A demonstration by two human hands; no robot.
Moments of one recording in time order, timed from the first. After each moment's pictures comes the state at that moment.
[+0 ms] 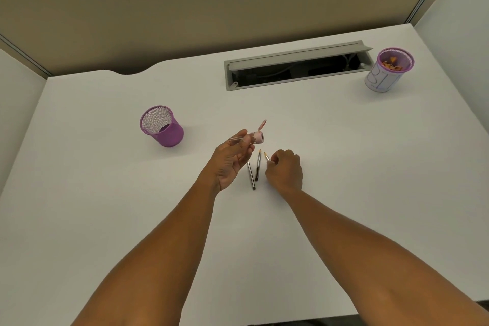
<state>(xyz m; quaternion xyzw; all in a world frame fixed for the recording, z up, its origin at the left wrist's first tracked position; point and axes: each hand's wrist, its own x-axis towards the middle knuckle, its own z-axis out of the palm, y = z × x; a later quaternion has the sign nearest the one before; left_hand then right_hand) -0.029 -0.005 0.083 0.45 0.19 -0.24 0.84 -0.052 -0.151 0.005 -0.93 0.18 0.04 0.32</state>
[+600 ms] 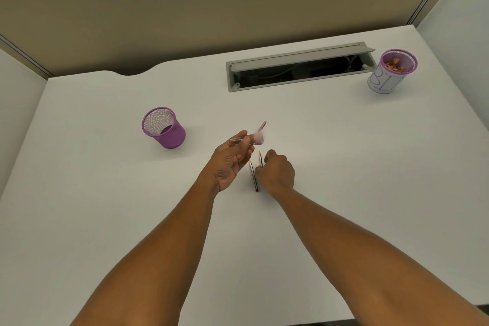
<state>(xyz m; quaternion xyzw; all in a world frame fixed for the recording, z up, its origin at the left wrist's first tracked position) -0.024 0.003 0.081 0.45 0.19 -0.24 0.84 -0.044 -0.122 0.023 -0.94 0.18 0.11 0.27</state>
